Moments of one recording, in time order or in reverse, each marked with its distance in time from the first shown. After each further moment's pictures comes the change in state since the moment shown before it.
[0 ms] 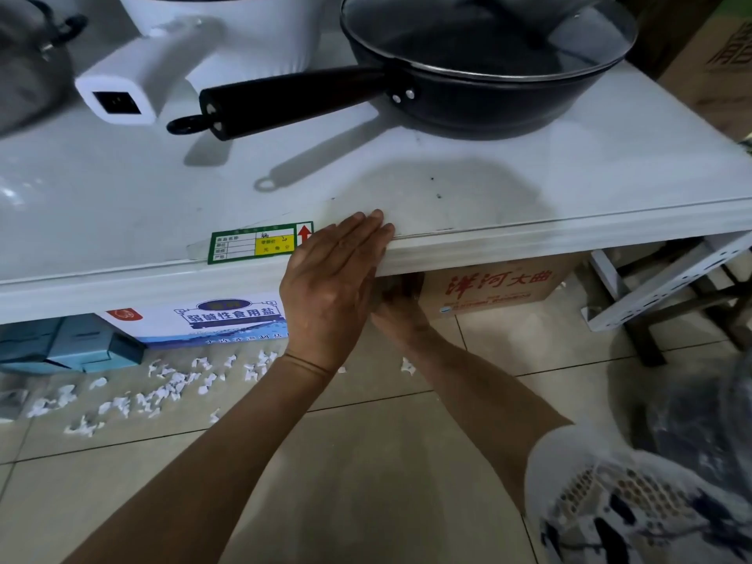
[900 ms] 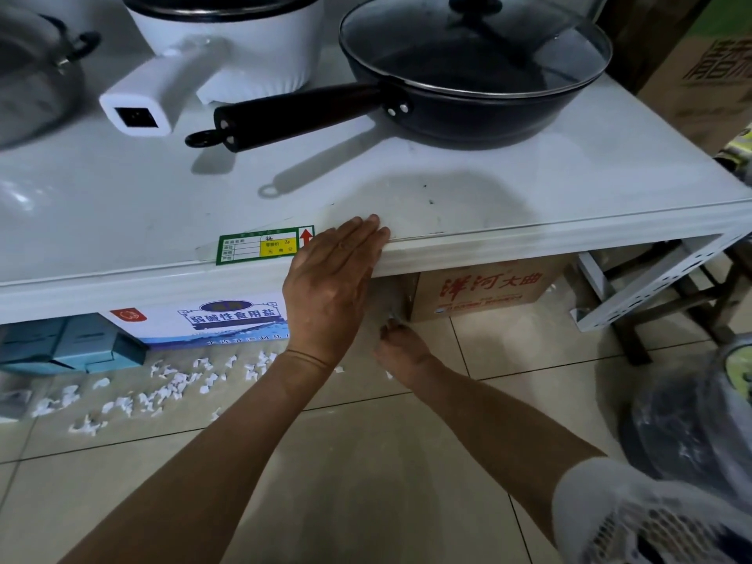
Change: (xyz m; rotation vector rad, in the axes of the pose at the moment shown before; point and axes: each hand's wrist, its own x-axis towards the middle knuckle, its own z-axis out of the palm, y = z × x) left_hand 0.001 -0.003 -0.002 0.044 -0.035 0.015; right_hand -0.049 -0.007 0.000 -0.444 -0.203 -0.271
